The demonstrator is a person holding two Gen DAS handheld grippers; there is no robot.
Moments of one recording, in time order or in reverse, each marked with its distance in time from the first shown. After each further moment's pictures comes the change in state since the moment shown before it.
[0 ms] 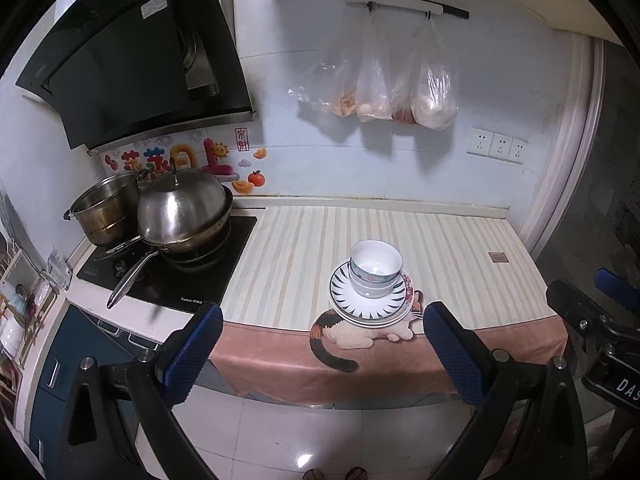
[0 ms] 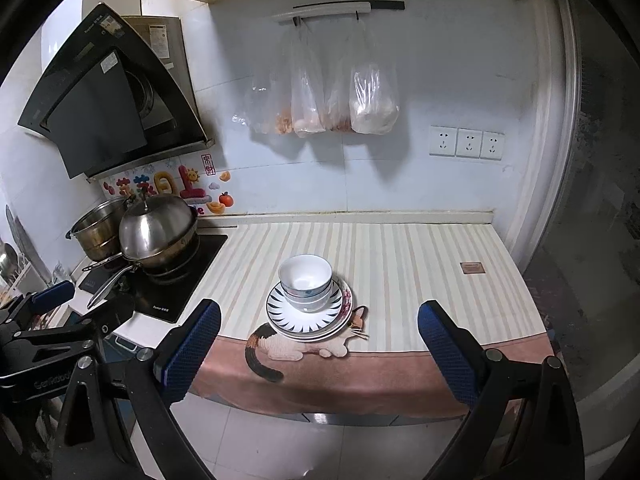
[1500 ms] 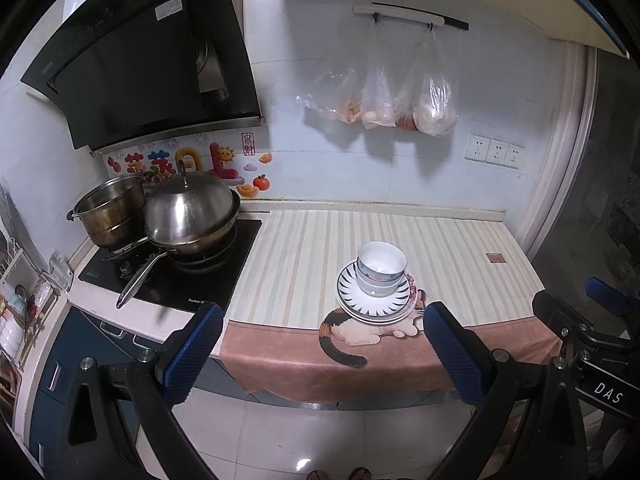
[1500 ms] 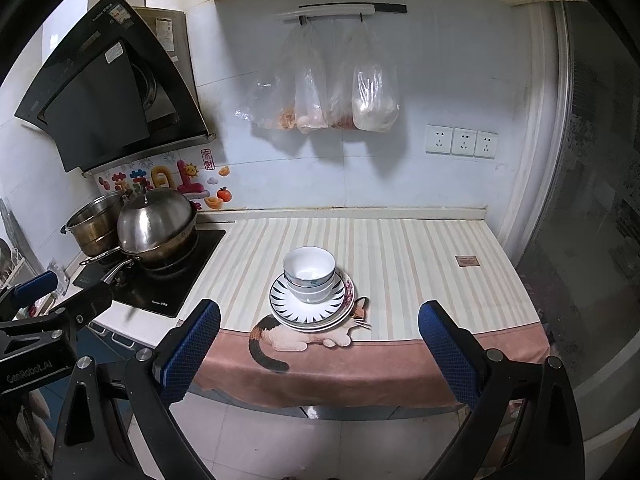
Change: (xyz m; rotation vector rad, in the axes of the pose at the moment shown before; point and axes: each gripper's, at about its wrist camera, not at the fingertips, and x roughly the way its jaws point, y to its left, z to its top) left arm -0.021 0.017 -0.009 0.006 -0.021 -0.011; right arm -0.007 0.009 -0.014 -0.019 0.006 -0.018
